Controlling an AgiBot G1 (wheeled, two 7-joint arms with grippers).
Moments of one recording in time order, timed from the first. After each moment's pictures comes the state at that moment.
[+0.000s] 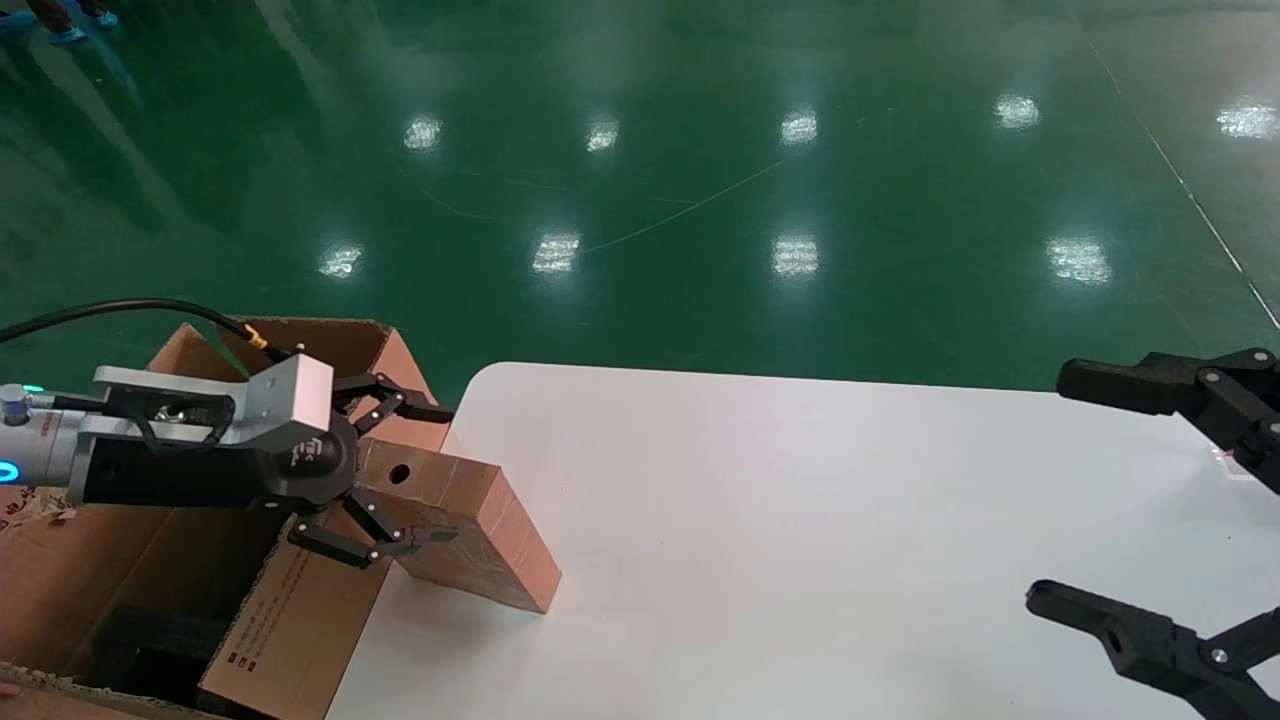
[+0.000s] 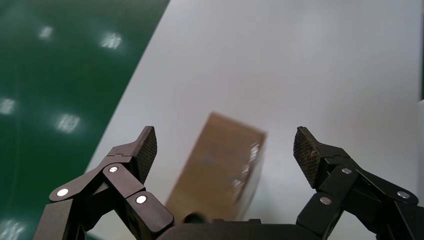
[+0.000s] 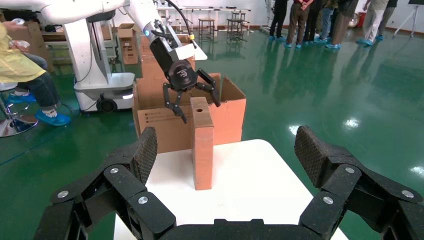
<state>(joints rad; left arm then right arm) -1.26 0.42 0.45 -0.88 1.20 1.57 0.13 1.09 -0.56 -0.39 1.25 -0.65 -1.44 0.12</state>
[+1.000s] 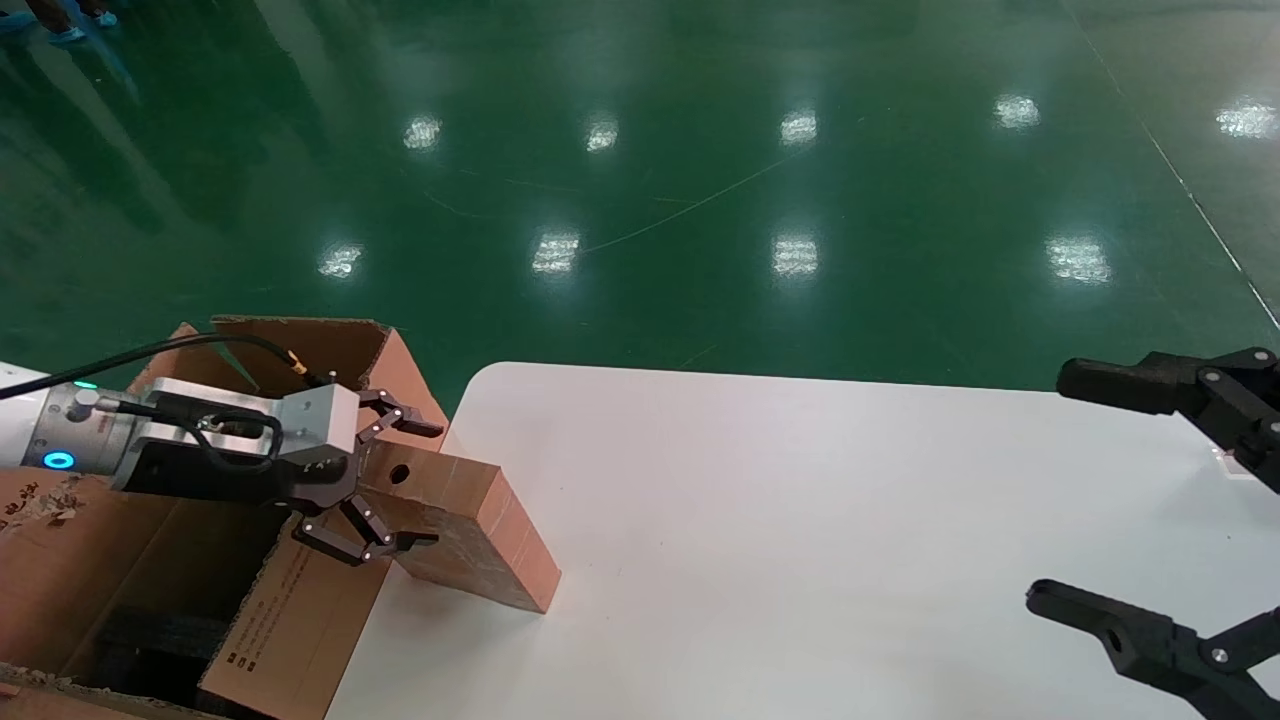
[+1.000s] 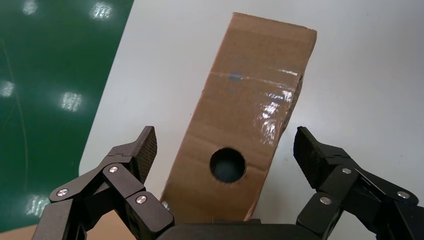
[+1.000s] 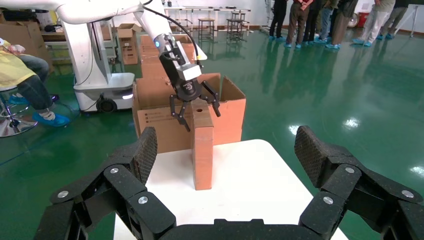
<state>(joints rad) -1.44 0.52 0.62 -0.62 1.38 1.57 0.35 1.09 -0.56 -0.39 1.25 -0.65 -1.44 0.12</state>
